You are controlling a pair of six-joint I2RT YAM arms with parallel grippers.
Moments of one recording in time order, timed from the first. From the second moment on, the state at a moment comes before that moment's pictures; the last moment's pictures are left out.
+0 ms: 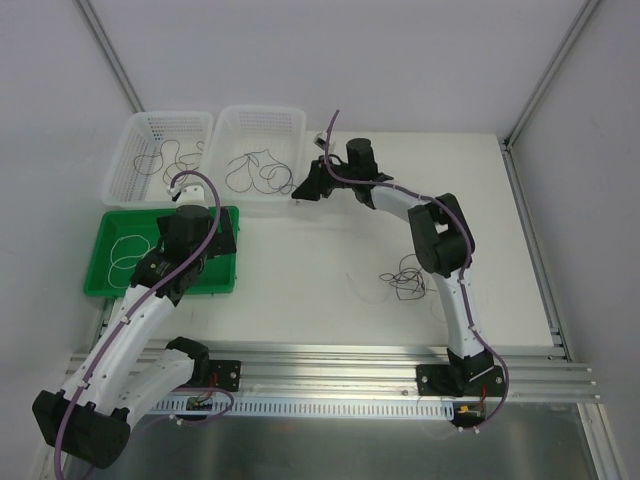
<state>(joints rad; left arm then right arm) -0.32 0.85 0.82 -0.62 -0.42 -0.29 0.49 2.33 1.73 0.26 -0.91 0.32</state>
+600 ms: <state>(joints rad) -0.32 0.84 0.82 -0.62 -0.42 -0.28 0.49 2.34 1.71 0.30 -0.95 0.40</state>
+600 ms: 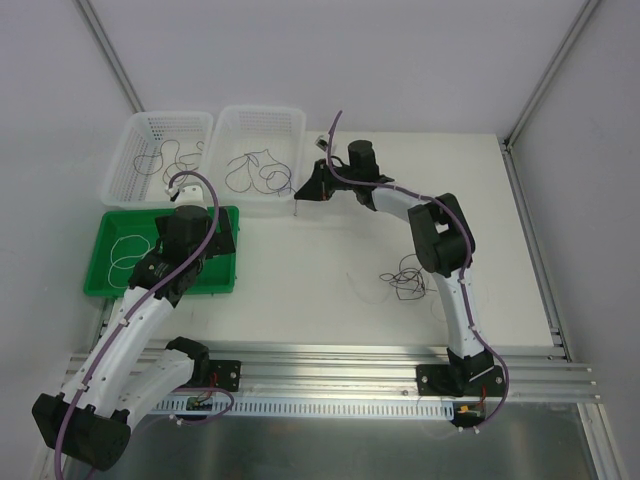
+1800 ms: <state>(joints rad) -0.32 0.80 0.82 -0.61 -0.40 -0.28 0.53 2.26 1.84 0.45 -0.87 0.69</state>
